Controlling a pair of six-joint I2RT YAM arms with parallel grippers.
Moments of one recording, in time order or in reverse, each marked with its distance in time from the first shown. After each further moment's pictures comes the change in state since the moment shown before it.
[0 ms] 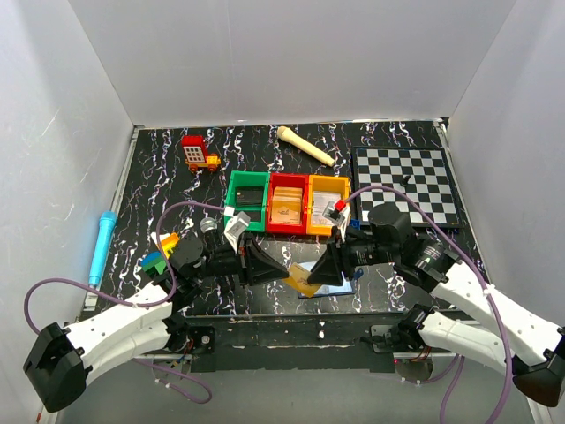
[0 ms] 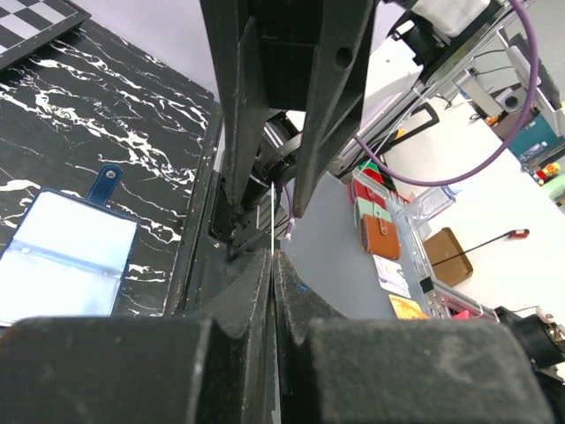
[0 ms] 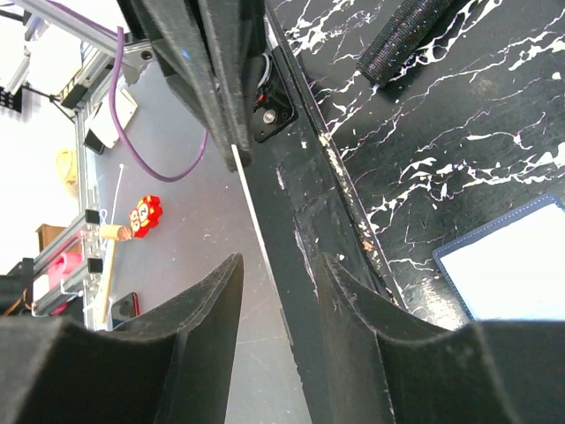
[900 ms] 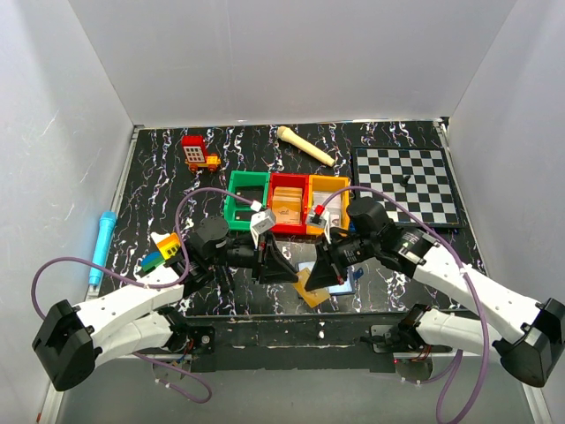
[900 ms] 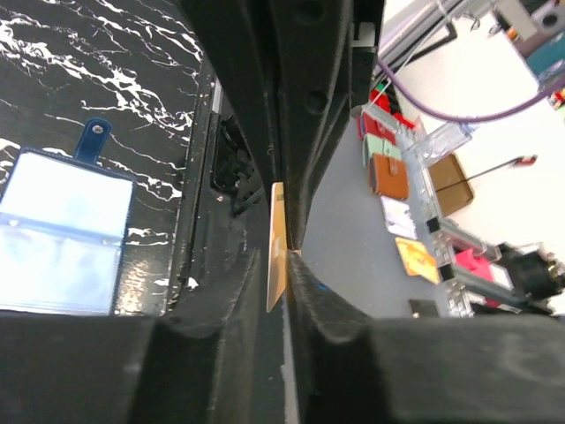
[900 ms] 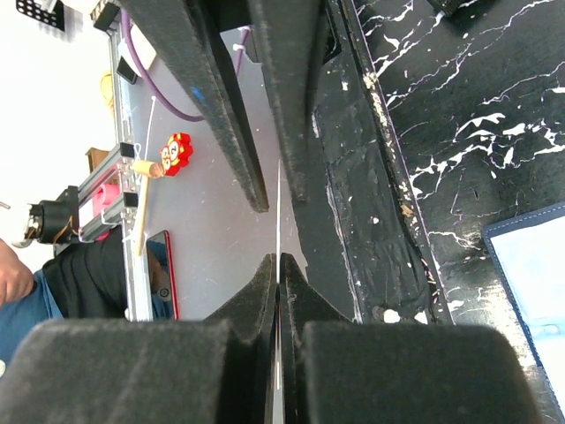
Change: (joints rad) left arm -0.031 0.179 0.188 -0.255 0.102 0.174; right arm -0.003 0.168 0.044 -0.080 -0.179 -0.076
